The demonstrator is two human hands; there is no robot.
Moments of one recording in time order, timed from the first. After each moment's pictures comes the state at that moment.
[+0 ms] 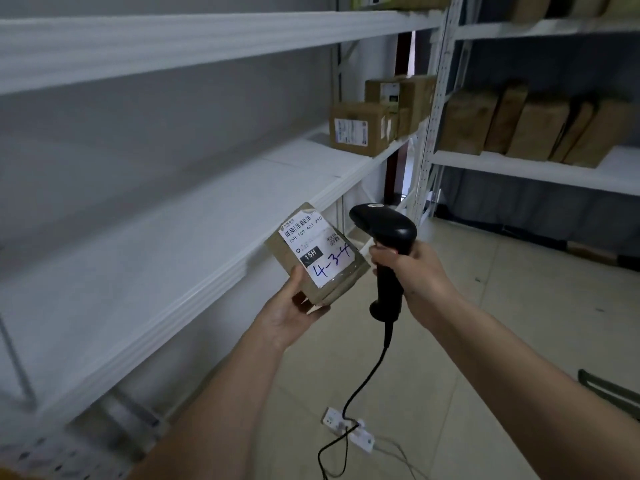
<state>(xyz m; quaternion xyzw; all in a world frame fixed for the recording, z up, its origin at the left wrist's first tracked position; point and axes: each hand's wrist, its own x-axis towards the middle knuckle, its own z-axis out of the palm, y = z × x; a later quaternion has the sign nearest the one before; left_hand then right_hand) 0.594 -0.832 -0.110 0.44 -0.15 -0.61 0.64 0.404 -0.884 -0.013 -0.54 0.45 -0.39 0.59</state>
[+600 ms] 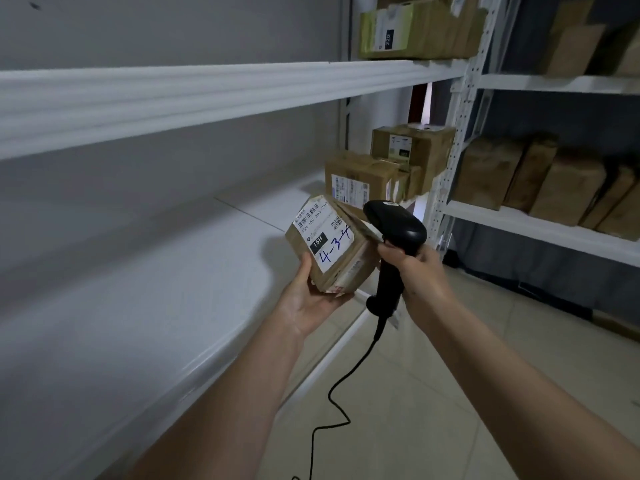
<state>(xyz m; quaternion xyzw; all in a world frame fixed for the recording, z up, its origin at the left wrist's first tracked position) 0.618 -1.093 -0.039 0.34 -0.09 -0.62 0.70 0.462 -1.133 0.022 -0.50 0.39 -0.46 0.62</state>
